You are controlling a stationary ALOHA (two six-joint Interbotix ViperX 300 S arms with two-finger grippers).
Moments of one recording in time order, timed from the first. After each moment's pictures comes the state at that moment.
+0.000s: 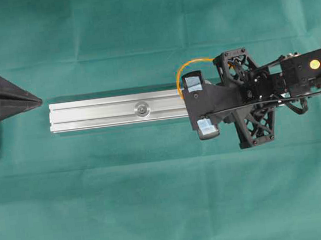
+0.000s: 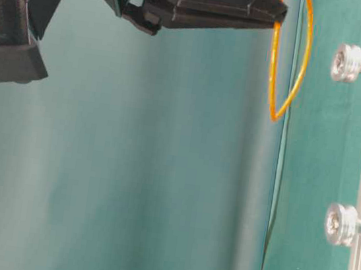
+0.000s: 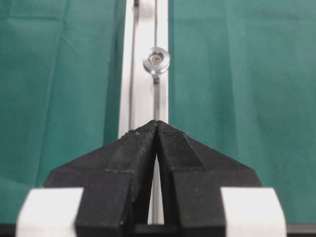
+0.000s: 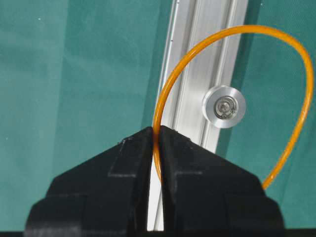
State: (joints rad) left arm 0.00 -0.96 0.98 0.04 0.47 -0.03; right arm 0.11 -0.13 0.43 -0.11 0.89 0.14
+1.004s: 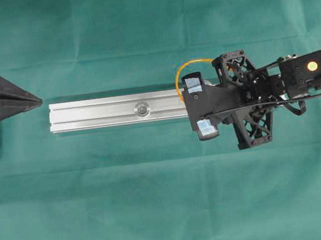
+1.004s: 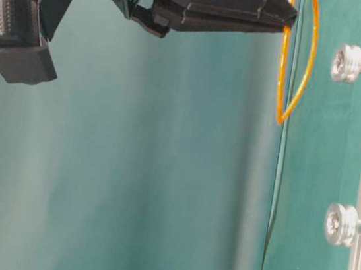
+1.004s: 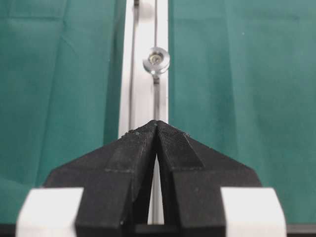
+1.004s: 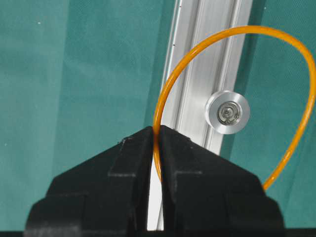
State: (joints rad) left arm 0.00 -0.96 0.98 0.04 0.47 -0.03; right arm 0.10 -0.12 0.44 -0.10 0.85 0.14
